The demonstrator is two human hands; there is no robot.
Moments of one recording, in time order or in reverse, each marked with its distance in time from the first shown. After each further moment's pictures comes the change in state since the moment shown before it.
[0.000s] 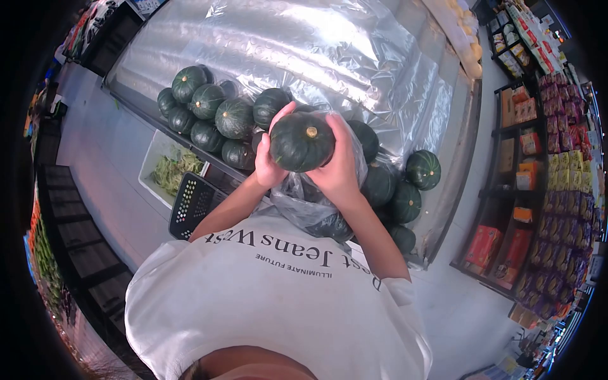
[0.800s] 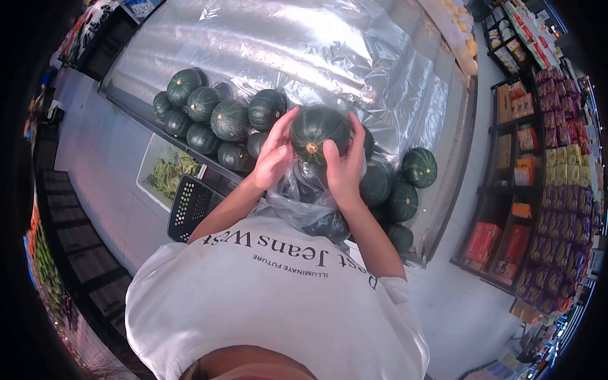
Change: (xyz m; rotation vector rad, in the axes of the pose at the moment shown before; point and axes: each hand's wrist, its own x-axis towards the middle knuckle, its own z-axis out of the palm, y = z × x) left_hand 0.004 0.000 0.002 0.124 -0.049 -0.093; right_hand 0.001 -0.009 -0.007 0.414 0.201 0.253
